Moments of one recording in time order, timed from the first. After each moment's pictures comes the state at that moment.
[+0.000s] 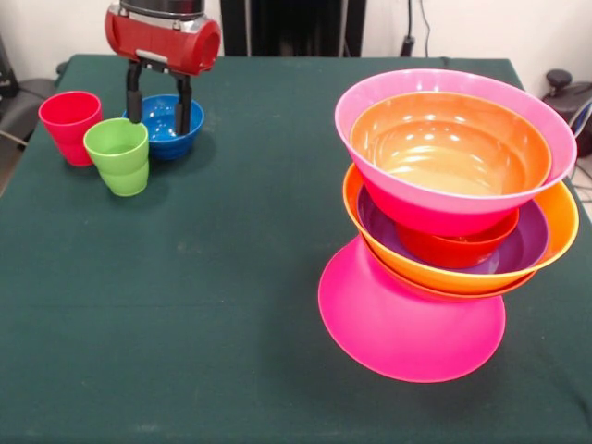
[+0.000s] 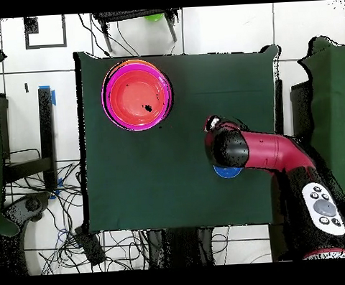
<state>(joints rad) -0.58 -0.71 0.16 1.69 -0.39 0.32 2.02</state>
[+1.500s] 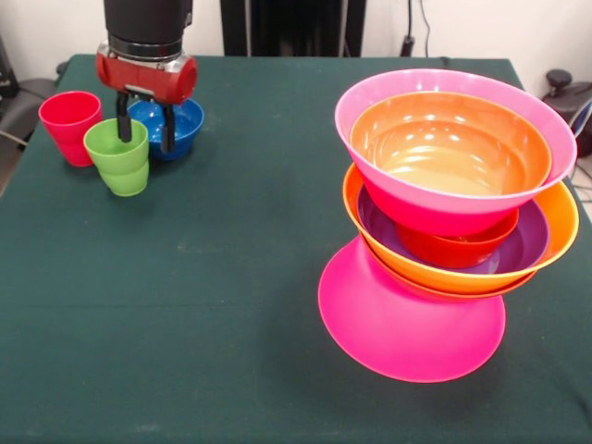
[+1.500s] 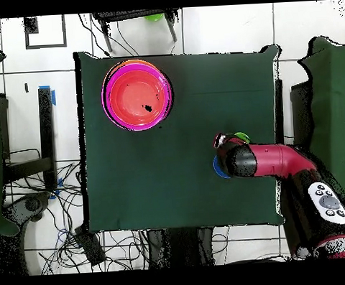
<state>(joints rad) -0.69 -0.60 0.21 1.69 -0.57 0.32 2.02</state>
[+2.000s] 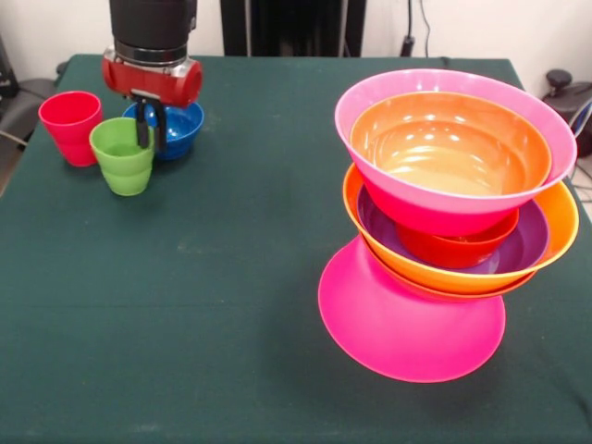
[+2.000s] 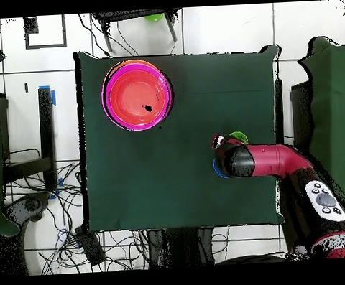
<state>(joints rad) -0.68 -0.58 0.21 1.69 -0.60 0.31 2.02</state>
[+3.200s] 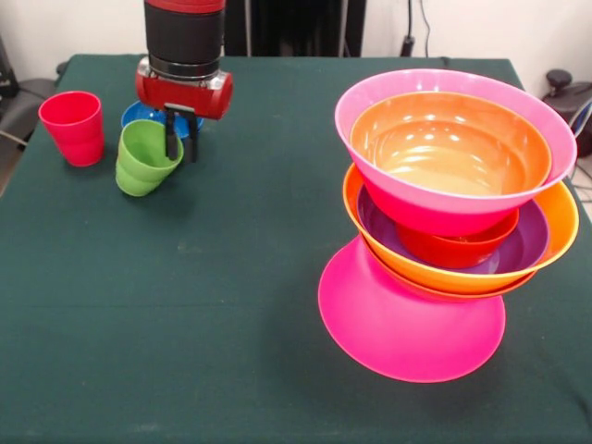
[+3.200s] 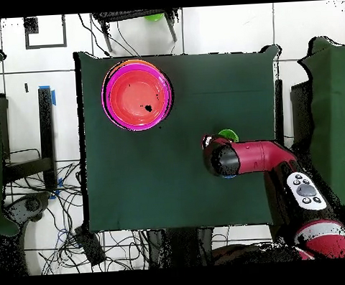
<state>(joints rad) -0.62 -0.55 0.20 1.68 -0.63 0.31 2.02</state>
